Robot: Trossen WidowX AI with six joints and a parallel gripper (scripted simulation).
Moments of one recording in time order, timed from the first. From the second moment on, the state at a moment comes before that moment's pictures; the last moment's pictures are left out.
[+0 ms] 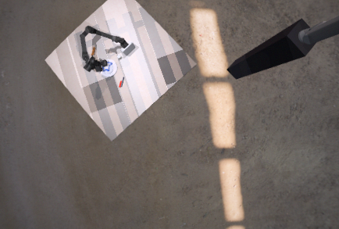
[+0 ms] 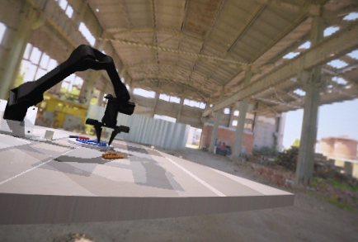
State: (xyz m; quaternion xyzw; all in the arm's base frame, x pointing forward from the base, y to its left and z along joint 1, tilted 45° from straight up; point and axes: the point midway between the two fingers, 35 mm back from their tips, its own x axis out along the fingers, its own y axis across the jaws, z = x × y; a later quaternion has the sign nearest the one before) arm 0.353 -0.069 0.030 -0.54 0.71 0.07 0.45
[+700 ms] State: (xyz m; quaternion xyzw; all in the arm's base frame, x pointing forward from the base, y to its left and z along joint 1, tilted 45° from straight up) arm 0.353 -0.066 0.032 -0.54 0.71 0.07 0.44
